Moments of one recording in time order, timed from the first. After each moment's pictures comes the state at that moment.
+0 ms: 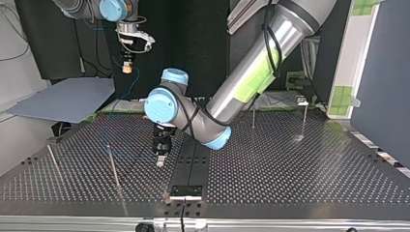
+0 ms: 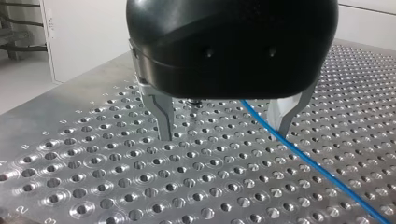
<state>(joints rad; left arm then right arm) -0.64 -2.28 -0.91 -3.10 -1.92 -1.92 1.92 -1.01 2.24 -1.07 1.74 1.40</state>
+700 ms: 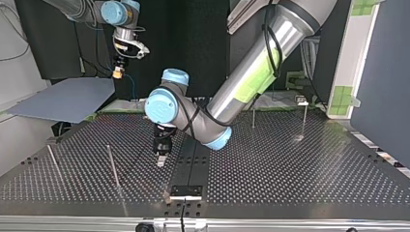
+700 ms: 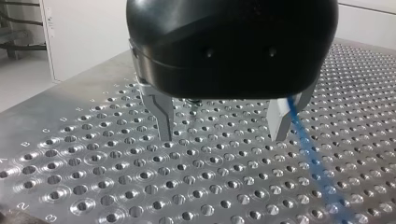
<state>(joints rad) -0.64 -2.28 -0.91 -3.11 -1.92 -1.92 1.89 -0.91 2.19 -1.28 1.83 1.47</state>
